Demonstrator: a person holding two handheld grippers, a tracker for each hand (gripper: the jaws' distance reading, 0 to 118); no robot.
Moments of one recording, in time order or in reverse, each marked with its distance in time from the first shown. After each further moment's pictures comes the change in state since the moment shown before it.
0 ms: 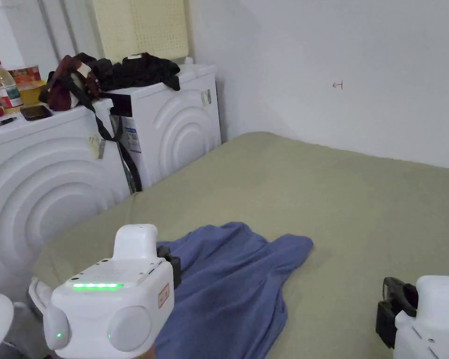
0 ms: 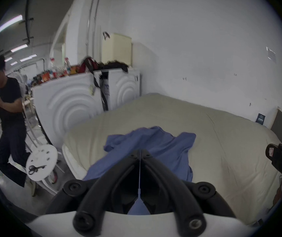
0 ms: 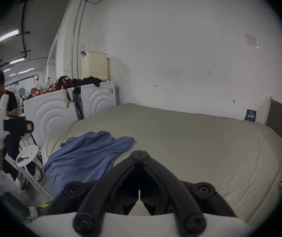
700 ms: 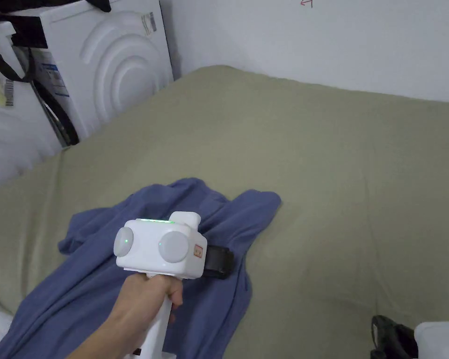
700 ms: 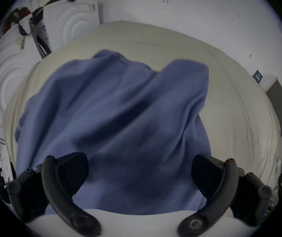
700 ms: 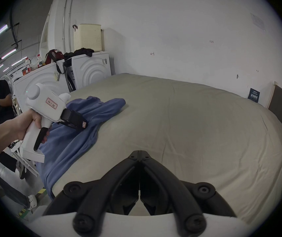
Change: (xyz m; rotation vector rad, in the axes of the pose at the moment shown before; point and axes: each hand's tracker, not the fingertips) left arm 0.091 -0.050 -0.265 -0.579 -0.208 -0.149; right arm 0.027 -0.072 -0.052 -0.246 -0.024 -0.009
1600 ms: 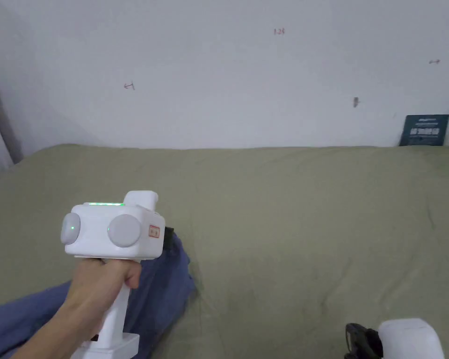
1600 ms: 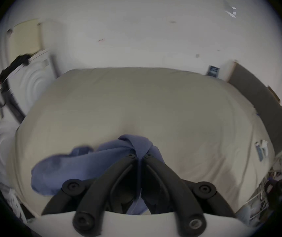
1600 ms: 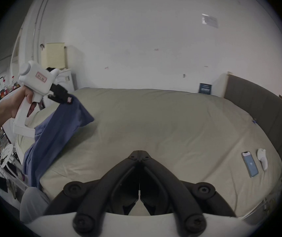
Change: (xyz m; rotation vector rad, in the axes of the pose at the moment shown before) left arm 0.263 0.040 0.161 0.275 -0.230 -0.329; right arm 0.136 -0.027 0.188 0.093 -0.332 -0.152
